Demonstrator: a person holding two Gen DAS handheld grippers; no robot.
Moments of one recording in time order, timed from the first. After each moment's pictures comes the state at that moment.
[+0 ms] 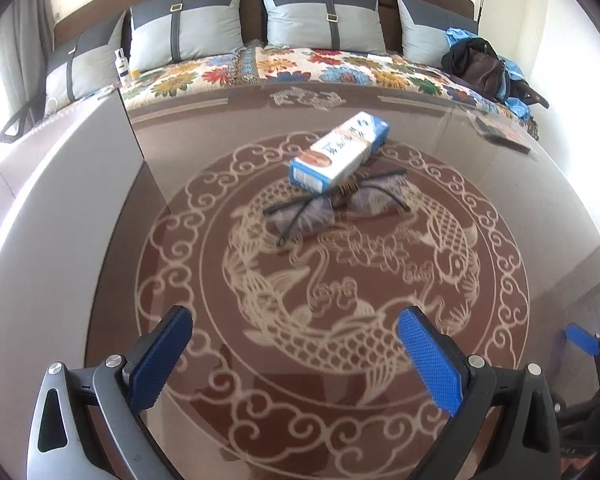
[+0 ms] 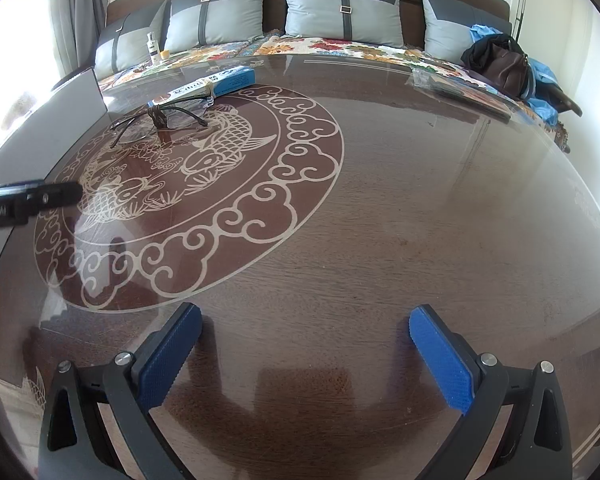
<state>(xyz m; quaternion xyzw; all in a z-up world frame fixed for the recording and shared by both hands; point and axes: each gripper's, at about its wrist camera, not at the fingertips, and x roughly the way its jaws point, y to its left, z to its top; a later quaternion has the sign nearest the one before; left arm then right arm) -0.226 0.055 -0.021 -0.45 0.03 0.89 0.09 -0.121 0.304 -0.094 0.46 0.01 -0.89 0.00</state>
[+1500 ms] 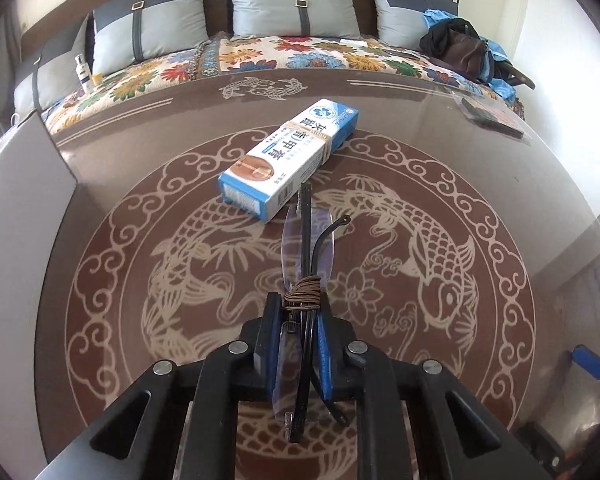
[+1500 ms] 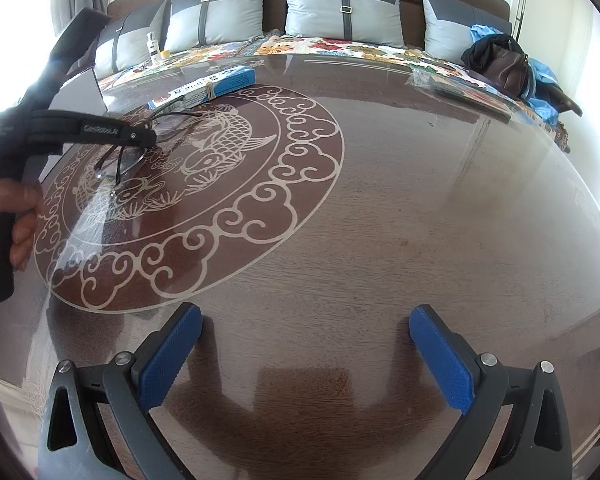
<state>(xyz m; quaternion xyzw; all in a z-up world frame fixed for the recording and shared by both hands) -0.249 0.097 -0.053 -0.47 0.05 0.87 0.13 -0.122 0.304 -0.094 0.46 0.01 -0.89 0.00</state>
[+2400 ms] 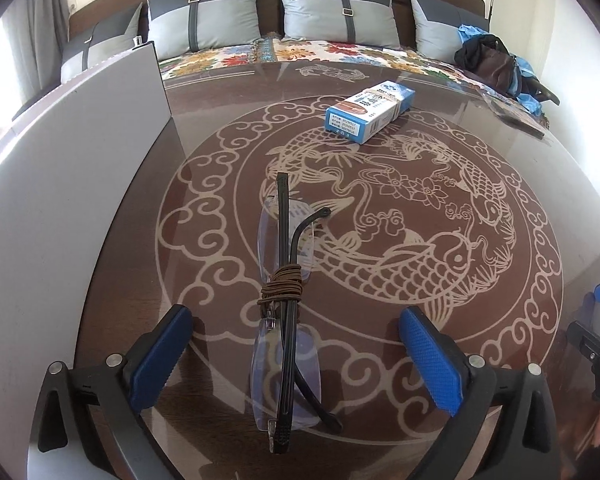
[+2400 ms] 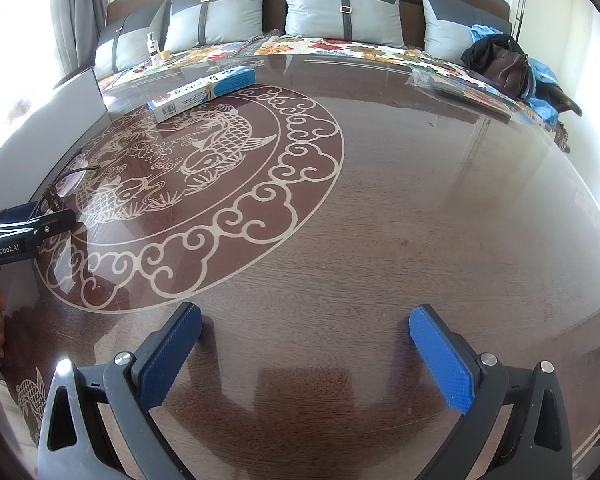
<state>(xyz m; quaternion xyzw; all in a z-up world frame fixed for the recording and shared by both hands) -0.186 0.035 -0.069 -0.46 0.04 0.88 0.08 -0.122 0.304 -0.094 0.46 0.01 -0.89 0.00</state>
